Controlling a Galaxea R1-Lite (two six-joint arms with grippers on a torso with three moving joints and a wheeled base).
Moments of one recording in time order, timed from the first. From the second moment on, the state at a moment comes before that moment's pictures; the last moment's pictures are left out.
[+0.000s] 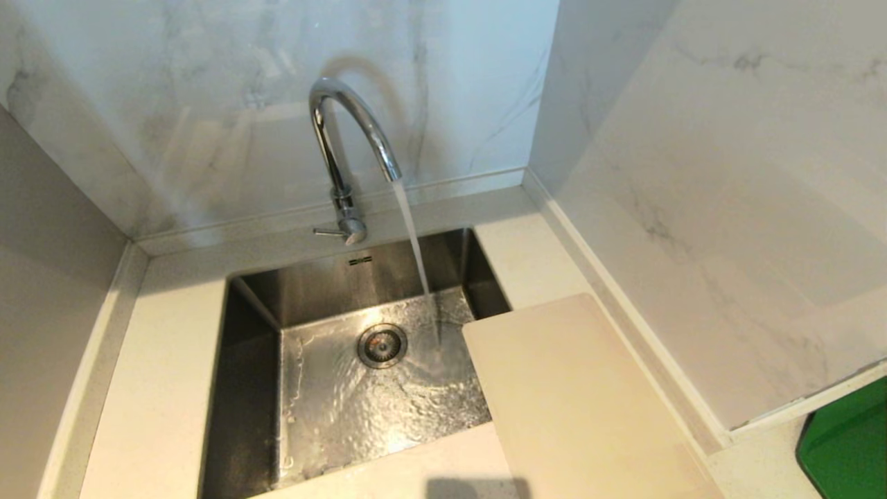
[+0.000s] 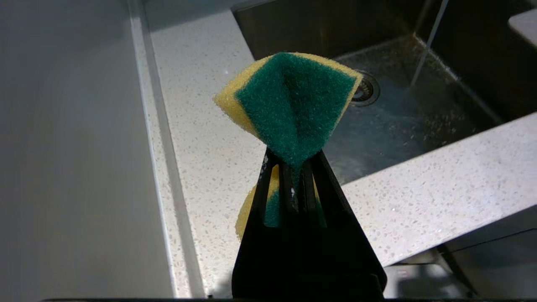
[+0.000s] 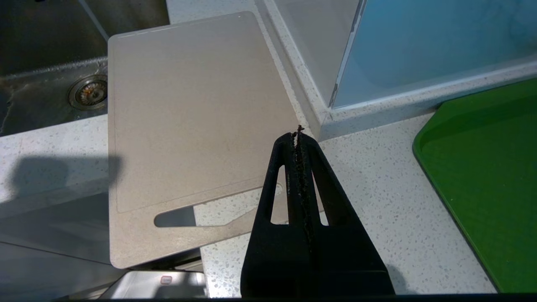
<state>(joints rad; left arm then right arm) -0.01 0.00 0.00 0.00 0.00 0.06 0.00 0.00 0.00 0.00 0.00 0.00</state>
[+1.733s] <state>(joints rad) -0.01 0.00 0.00 -0.01 0.00 -0.01 0.00 0.00 0.00 0.00 0.00 0.00</state>
